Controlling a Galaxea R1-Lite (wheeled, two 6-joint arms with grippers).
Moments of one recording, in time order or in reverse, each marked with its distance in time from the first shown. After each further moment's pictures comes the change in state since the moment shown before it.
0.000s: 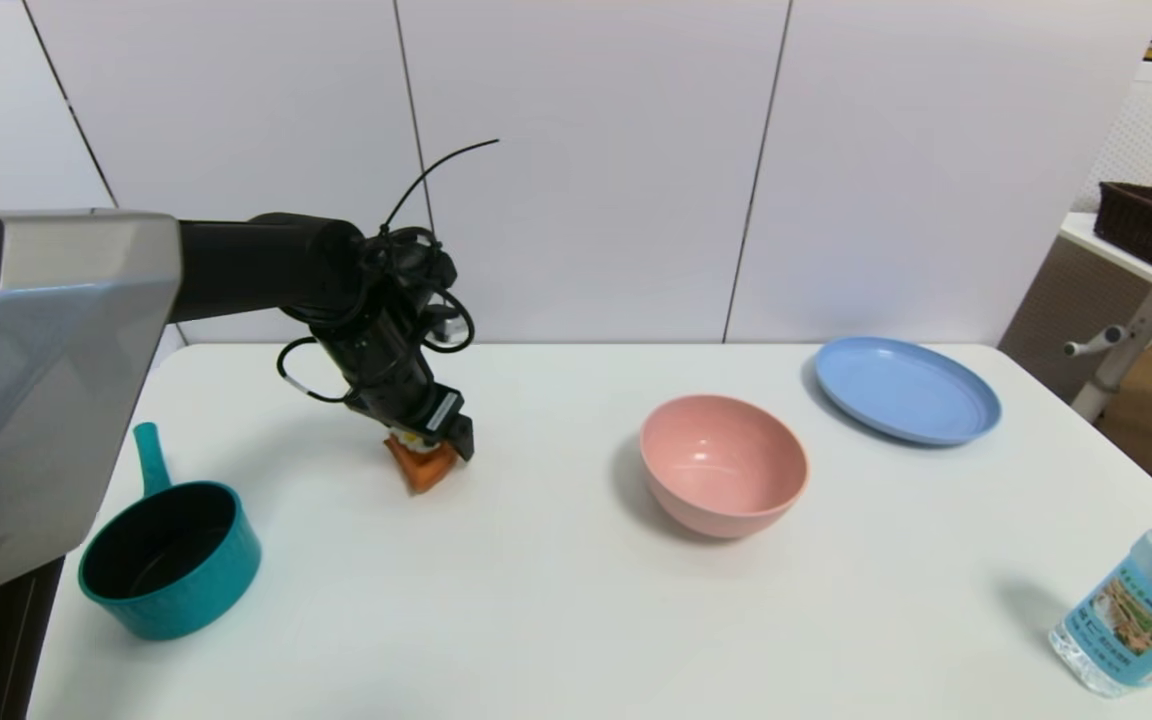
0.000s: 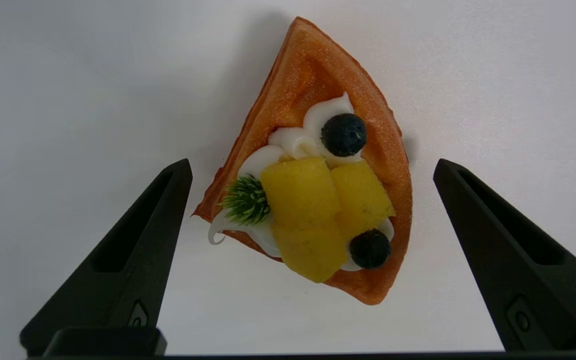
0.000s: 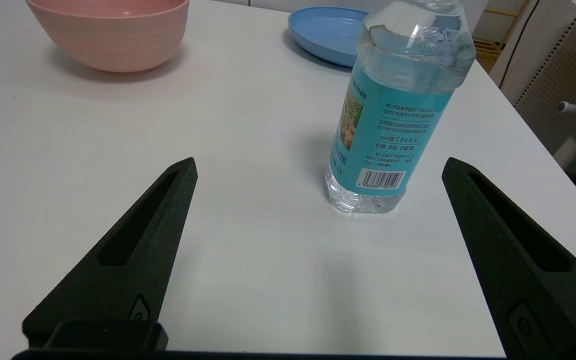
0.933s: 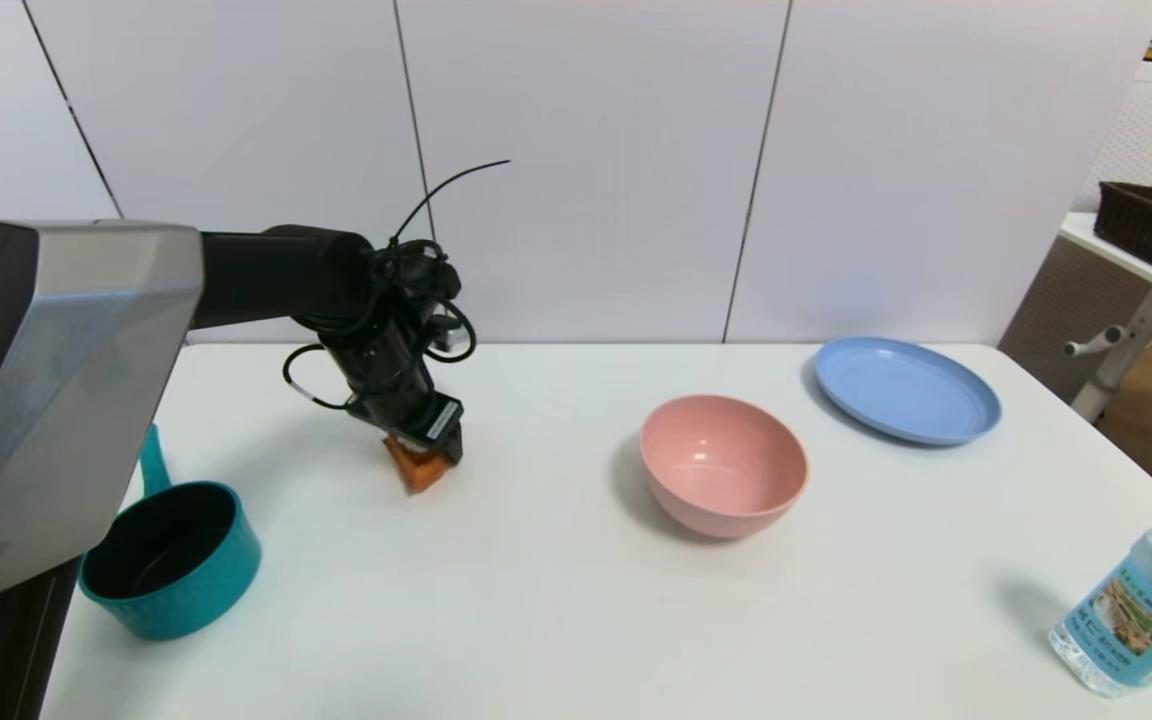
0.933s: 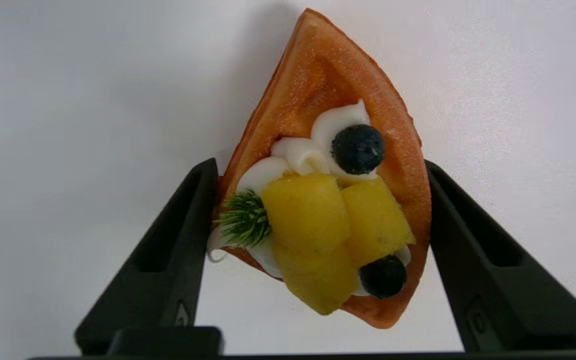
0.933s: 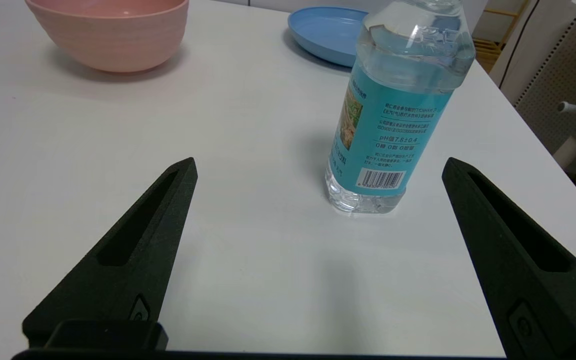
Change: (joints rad) left arm 0.006 0.027 -0.002 0.002 0.023 0.006; right arm 0.000 0.000 0.000 0.000 0.000 0.000
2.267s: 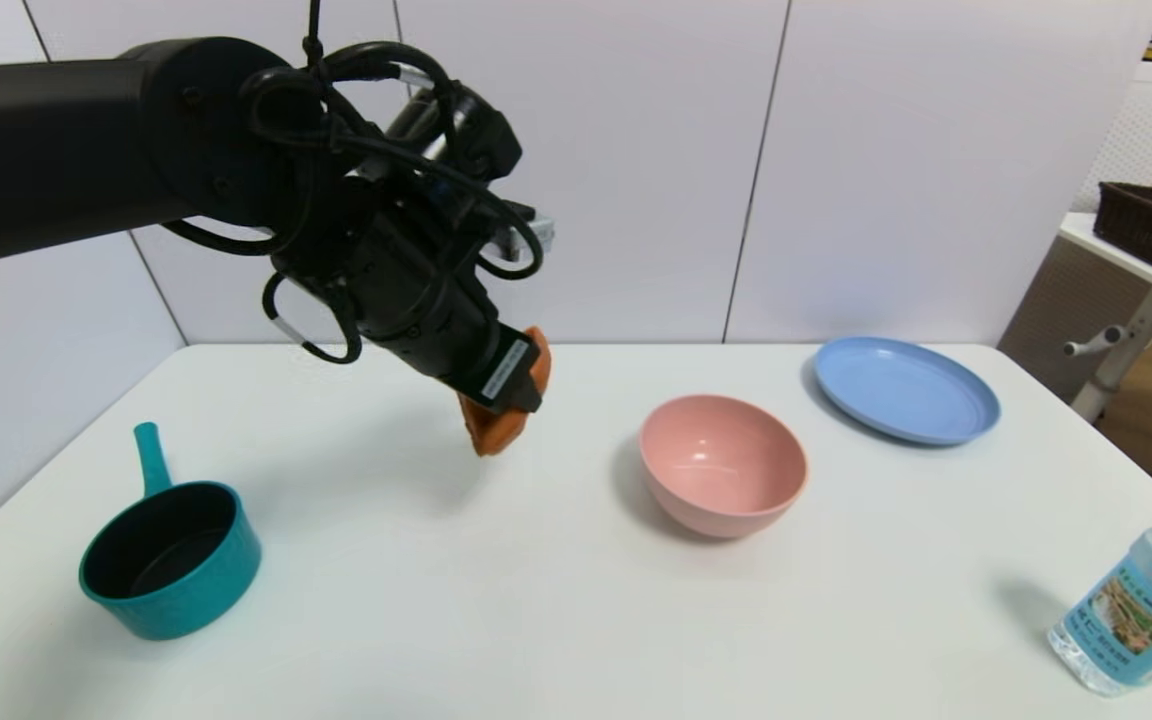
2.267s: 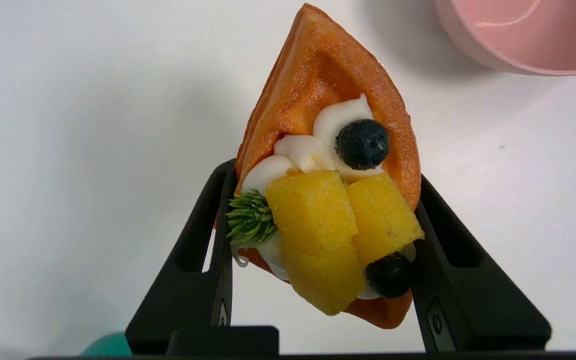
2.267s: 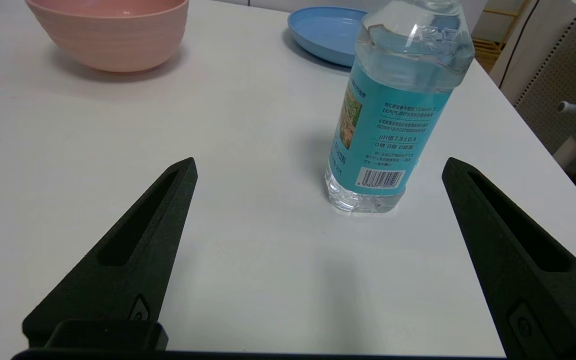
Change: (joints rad) left arm -0.289 -0.303 -0.008 0.032 0.002 -0.050; right arm 0.000 0.000 0.000 0.000 0.000 0.000
